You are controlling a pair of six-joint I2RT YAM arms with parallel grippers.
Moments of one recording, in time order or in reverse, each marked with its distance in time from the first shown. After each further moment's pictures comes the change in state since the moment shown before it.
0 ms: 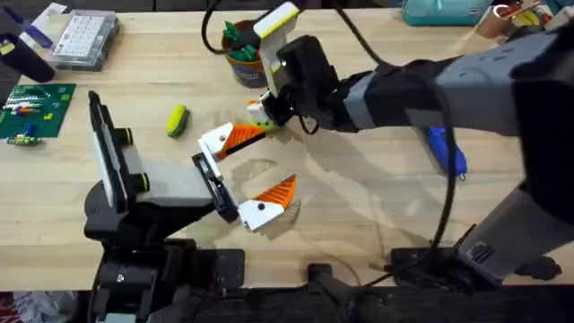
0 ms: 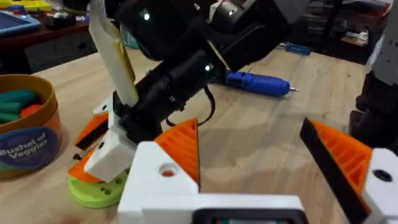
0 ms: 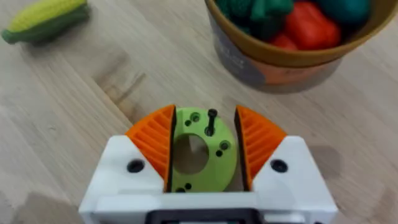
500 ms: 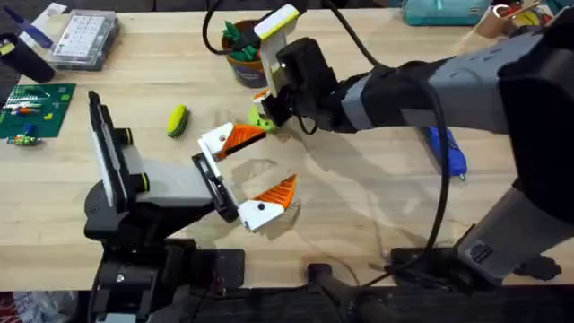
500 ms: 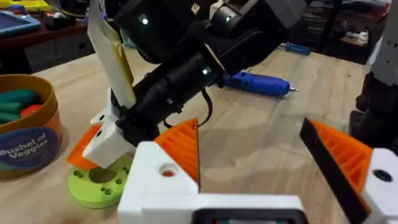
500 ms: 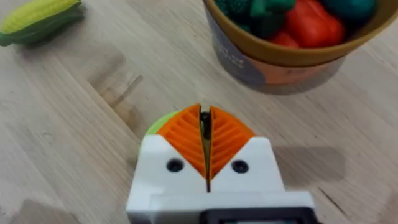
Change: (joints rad) left arm 0.000 0.000 0.000 0.000 0.000 0.000; right arm -0.001 0.019 0.000 0.031 0.003 0.003
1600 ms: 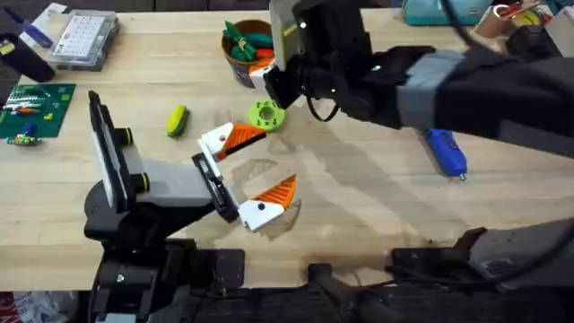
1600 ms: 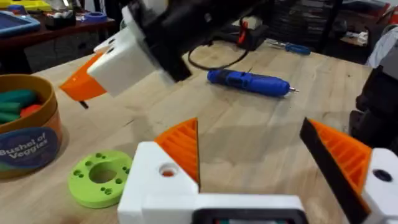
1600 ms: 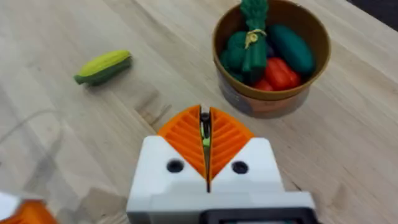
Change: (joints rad) left arm 0.000 0.000 0.000 0.000 0.000 0.000; right arm 0.021 -0.301 0.001 -0.173 0.000 0.011
